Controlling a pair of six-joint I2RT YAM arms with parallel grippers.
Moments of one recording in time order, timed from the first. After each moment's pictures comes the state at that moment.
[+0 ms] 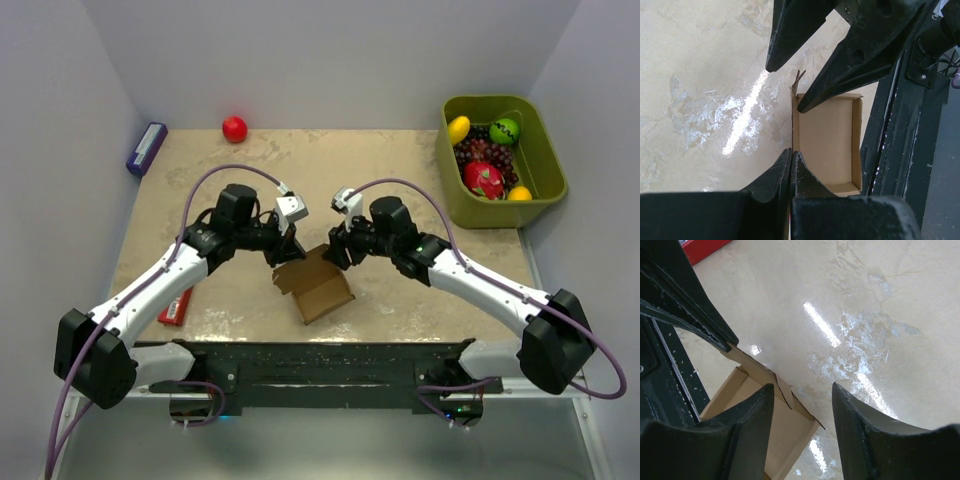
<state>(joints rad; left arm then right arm) -0.51 1.23 0.95 -0.39 0.69 0.20 0.71 1.30 0.91 -0.12 -0.31 0.04</state>
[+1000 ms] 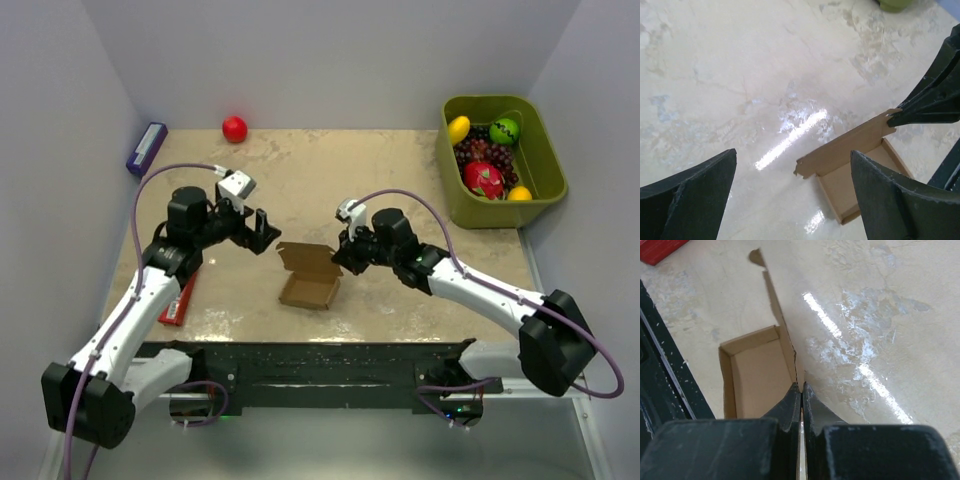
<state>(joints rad) -0.30 1.06 0.85 -0.24 0.48 0.03 0.71 1.30 0.80 -0.04 -0.30 0.06</state>
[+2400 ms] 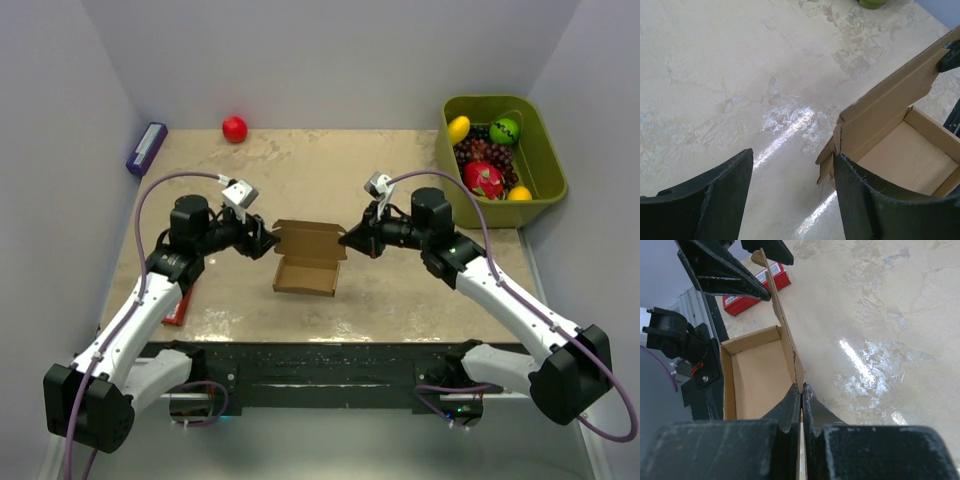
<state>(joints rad) -0.28 0.99 0.75 -0.17 0.55 0.00 0.53 1.13 0.87 -0.06 -0.62 0.16</state>
